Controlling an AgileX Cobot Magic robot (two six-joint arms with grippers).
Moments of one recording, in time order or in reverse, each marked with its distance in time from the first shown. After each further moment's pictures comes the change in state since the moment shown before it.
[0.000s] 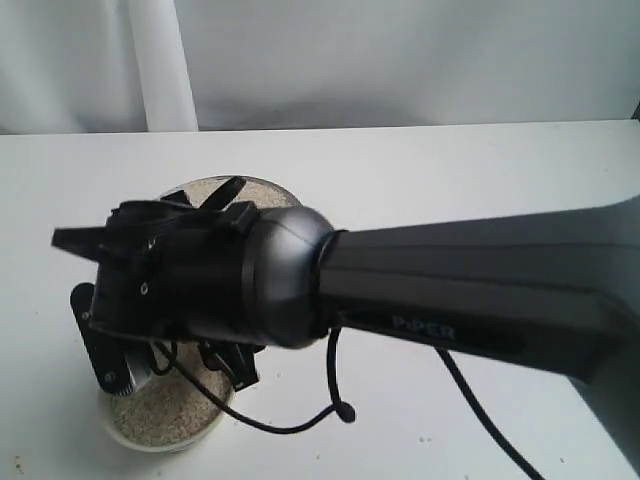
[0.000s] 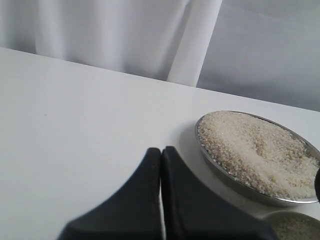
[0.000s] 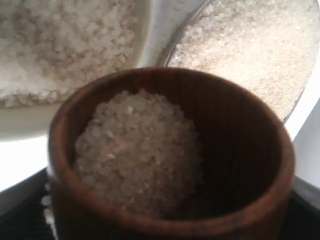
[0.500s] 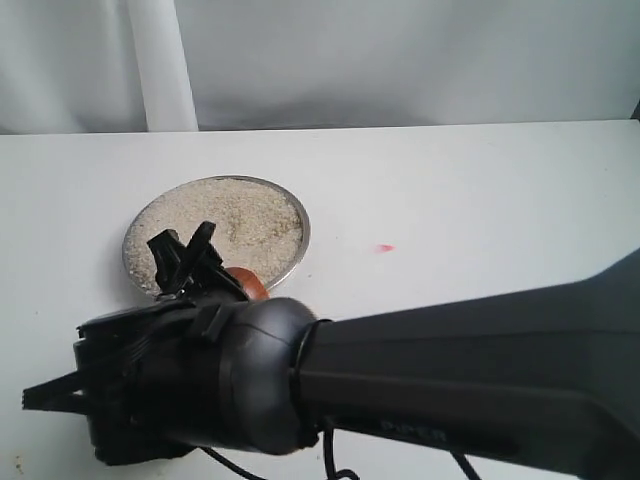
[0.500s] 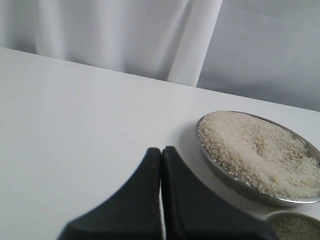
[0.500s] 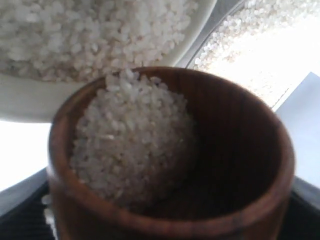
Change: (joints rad) left arm 0.000 0.000 0.000 0.000 0.000 0.000; right arm 0.093 0.000 0.126 -0.260 0.048 0.124
